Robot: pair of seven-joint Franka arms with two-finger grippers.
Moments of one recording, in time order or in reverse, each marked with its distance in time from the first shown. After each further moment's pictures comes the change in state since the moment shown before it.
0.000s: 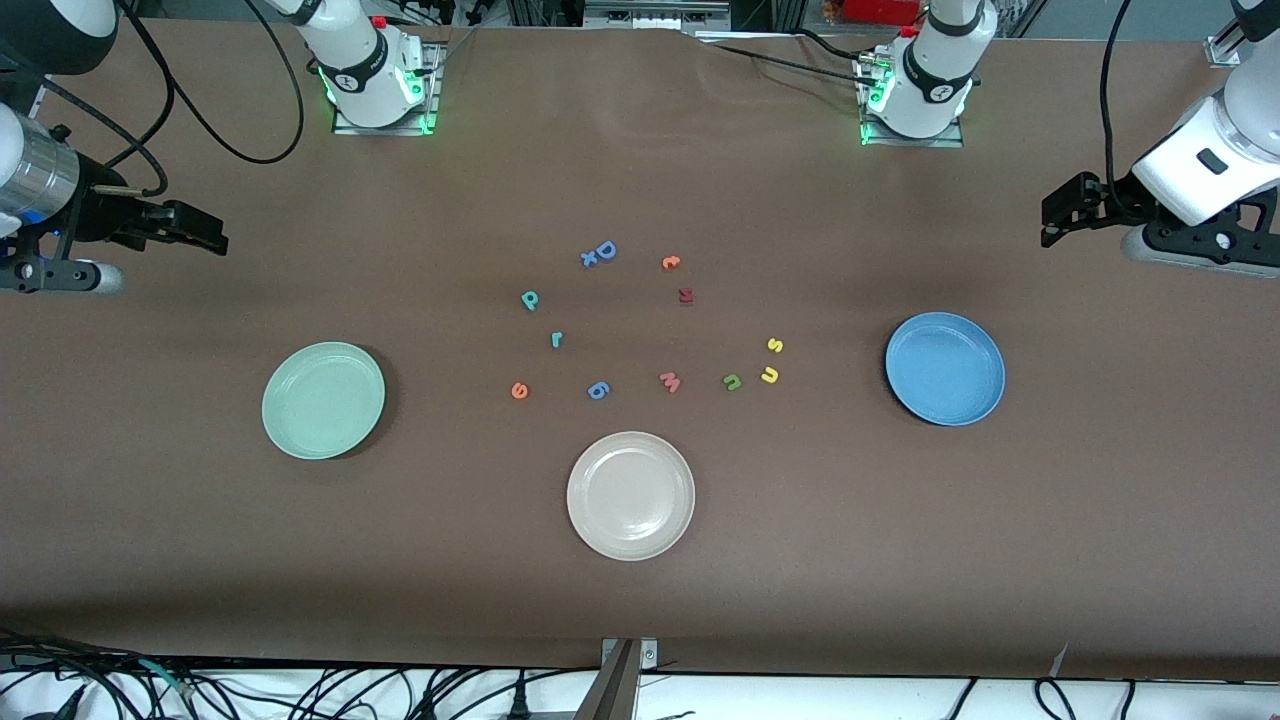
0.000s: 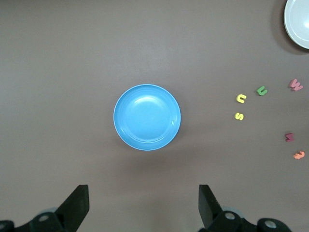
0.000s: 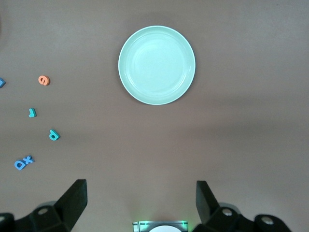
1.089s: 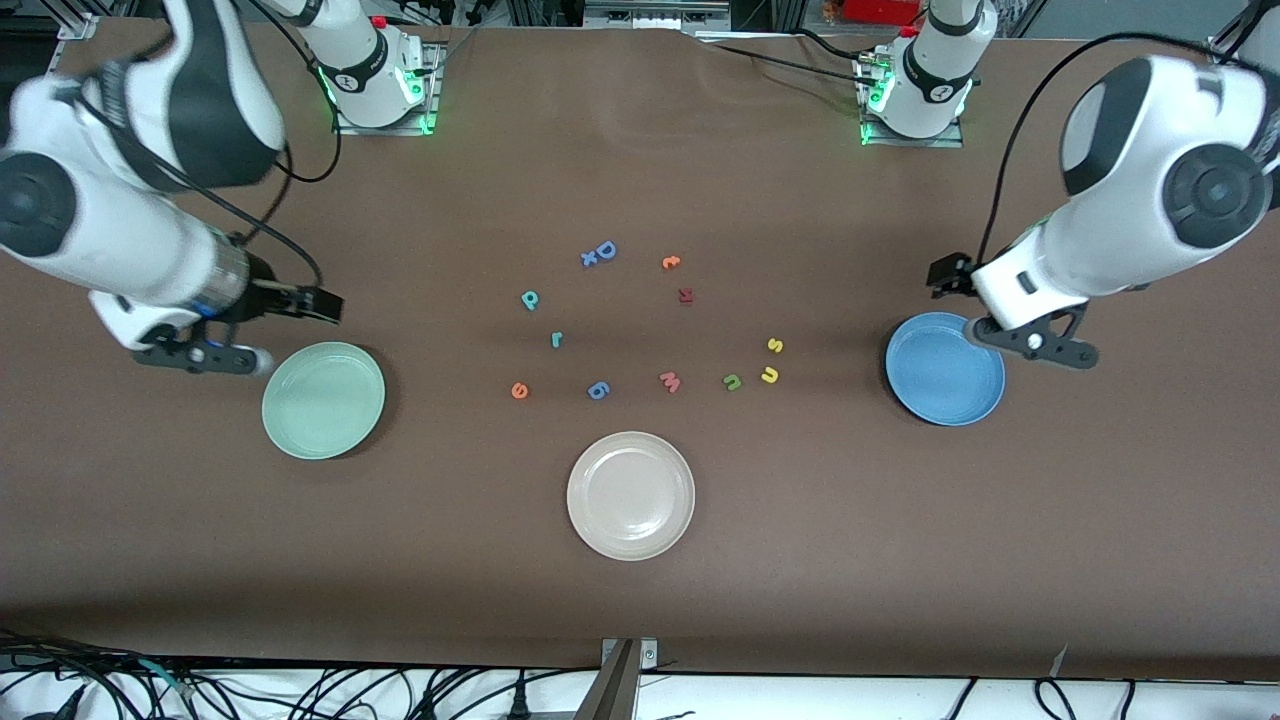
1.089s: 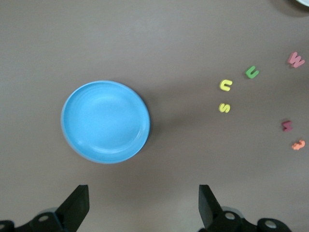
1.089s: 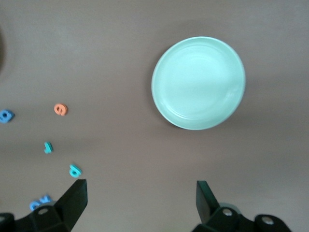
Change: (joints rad) left arm -0.027 0.249 -0.122 -0.008 -0.001 0.103 -0.046; right arm 0.172 0.205 0.003 -0.004 0.015 0.217 0.256
